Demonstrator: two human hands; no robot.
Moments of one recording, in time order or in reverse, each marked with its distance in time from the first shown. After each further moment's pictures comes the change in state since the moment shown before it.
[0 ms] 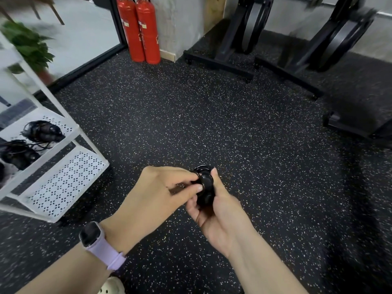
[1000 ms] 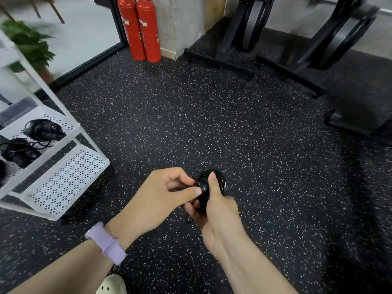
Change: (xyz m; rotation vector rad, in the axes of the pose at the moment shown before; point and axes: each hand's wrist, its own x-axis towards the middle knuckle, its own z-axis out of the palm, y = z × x) left_hand -0.001 -0.020 0.014 -0.469 -0.140 -0.400; right_hand 0.010 0.018 0.001 -0.127 0.231 -0.164
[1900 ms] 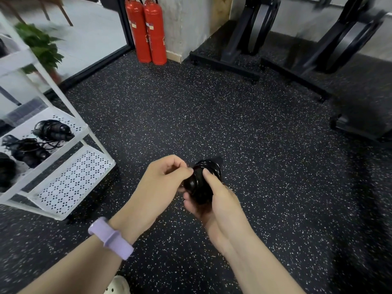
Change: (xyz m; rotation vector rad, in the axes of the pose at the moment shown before) left_hand 0.007 0.018 -0.010 -0.032 0.232 -0.054; right_hand 0.005 -0.002 0.006 -0.081 -0.245 0.016
